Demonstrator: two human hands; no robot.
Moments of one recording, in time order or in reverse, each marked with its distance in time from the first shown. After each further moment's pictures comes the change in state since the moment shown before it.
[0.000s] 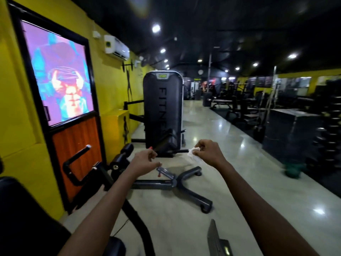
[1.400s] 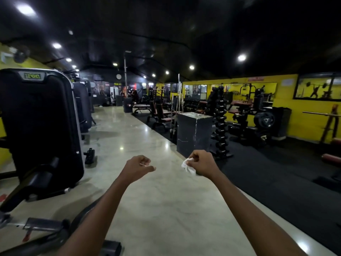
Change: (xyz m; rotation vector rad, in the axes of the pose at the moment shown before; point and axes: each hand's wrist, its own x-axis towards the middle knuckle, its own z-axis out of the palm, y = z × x) left_hand 0.317 0.383 0.442 -0.360 -0.345 0.241; right_hand 0.131 0.496 -0.305 -0.194 0.249 0.325
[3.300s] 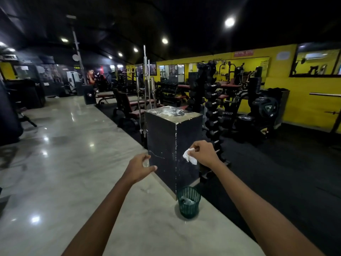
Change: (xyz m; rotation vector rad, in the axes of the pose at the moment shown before) left_hand 1.113 -0.083 0.475 0.053 -0.139 0.093; right_hand 0.970 0.660 0.183 -0.022 0.008 0.231
